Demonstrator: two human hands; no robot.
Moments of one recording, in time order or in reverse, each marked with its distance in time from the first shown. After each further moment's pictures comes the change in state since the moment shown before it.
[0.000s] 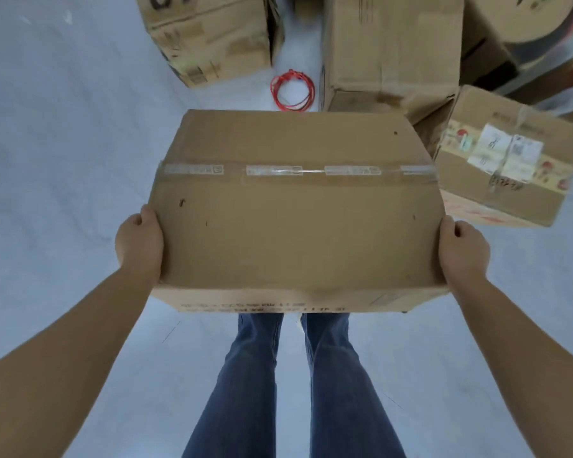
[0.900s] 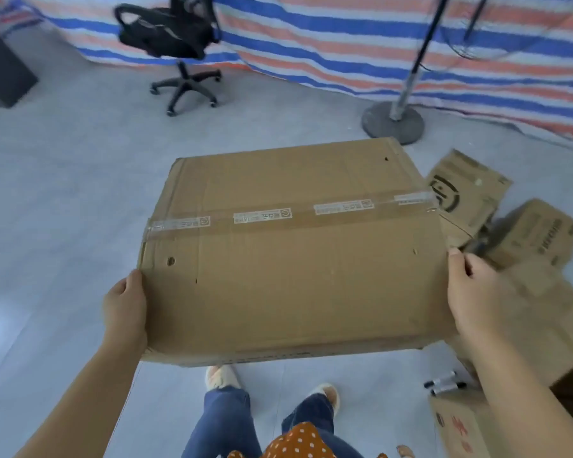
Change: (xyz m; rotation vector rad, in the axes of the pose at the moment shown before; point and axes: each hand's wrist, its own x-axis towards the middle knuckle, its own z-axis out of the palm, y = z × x) left_hand -0.394 -0.238 -0.208 -0.971 0.748 -0.574; right_hand -0.268 -0.172 -0.149 0.100 -0.324 -1.171
